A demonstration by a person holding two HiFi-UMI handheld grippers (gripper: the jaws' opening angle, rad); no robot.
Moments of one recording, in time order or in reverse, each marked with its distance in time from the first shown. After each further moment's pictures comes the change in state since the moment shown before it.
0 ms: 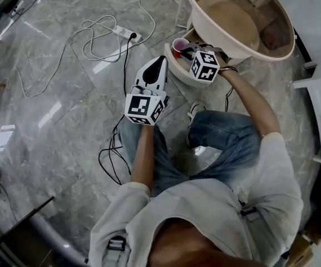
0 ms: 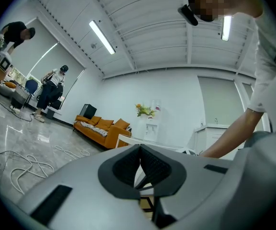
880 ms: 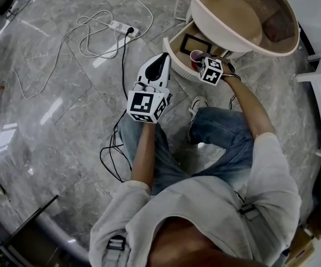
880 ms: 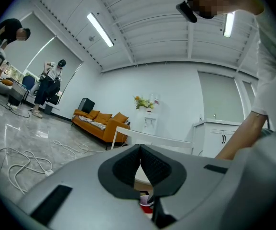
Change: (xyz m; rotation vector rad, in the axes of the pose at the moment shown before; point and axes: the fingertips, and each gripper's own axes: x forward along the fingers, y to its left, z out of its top) left arm 0.019 -0.003 -0.025 -0.004 0.076 -0.022; right arm 0.051 0.079 -0.129 0.230 0.222 0.134
